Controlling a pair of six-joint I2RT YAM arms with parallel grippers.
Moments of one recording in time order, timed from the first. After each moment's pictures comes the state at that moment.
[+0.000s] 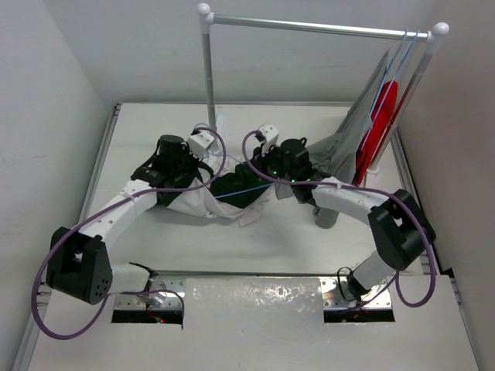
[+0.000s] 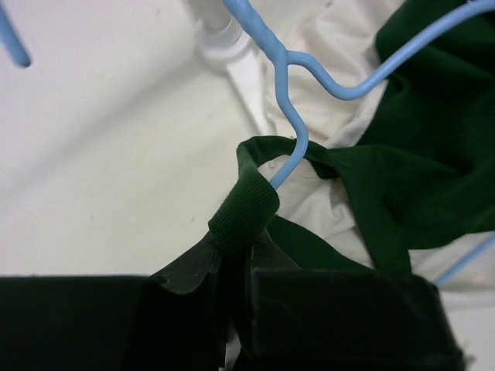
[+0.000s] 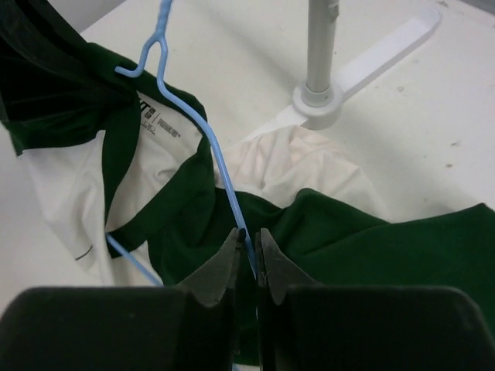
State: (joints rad) left arm -0.32 1.29 0.89 -0.25 0.04 0.34; right arm 0.60 1.58 0.89 0.40 -0.28 0.09
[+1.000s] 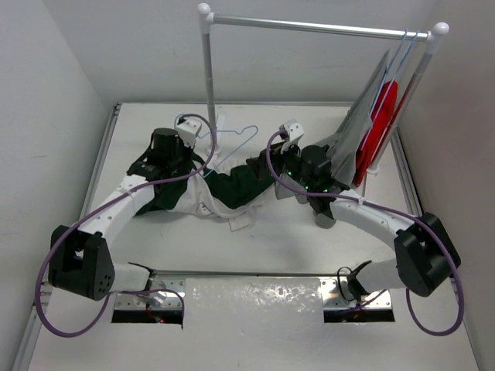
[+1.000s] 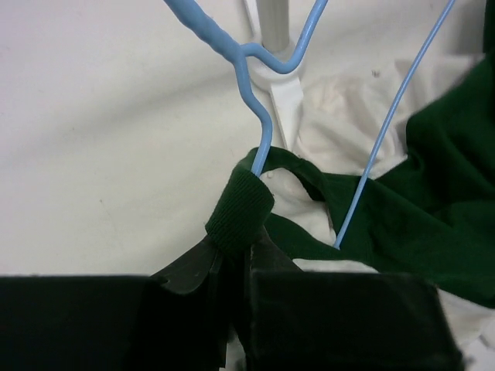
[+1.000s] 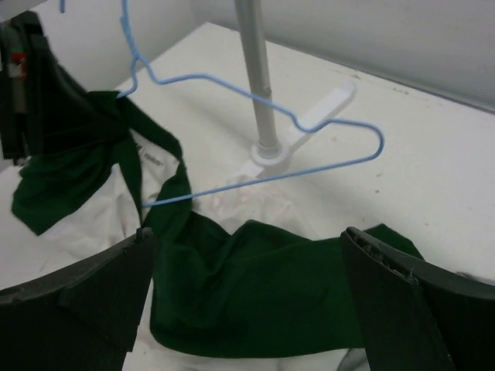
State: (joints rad) left arm -0.27 1.31 0.93 -0.24 -0.04 0.19; right arm 0.59 1.39 0.76 0.52 -0.10 0.15
